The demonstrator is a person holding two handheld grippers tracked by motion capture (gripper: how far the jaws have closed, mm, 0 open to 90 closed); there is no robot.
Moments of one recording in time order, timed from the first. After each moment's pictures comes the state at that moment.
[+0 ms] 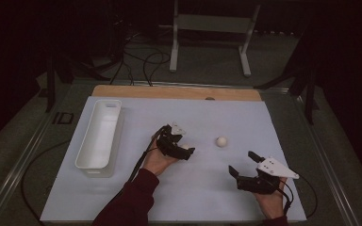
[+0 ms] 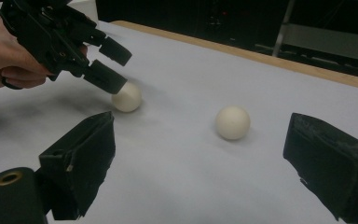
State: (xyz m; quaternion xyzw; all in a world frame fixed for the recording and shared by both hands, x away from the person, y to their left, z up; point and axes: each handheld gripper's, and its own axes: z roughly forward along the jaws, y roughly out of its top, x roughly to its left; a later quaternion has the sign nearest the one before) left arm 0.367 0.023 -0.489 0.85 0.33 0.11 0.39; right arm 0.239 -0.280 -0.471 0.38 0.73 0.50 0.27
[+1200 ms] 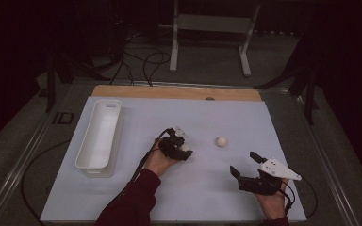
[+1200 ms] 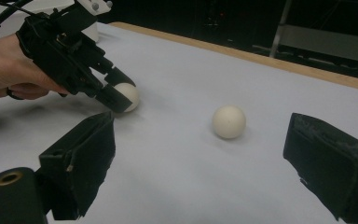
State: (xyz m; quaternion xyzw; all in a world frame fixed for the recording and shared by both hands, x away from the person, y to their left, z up) left arm 0.372 0.016 -0.508 0.88 0.32 0.08 0.34; right arm 0.236 -0.283 -0.470 0.38 0.73 0.50 0.27
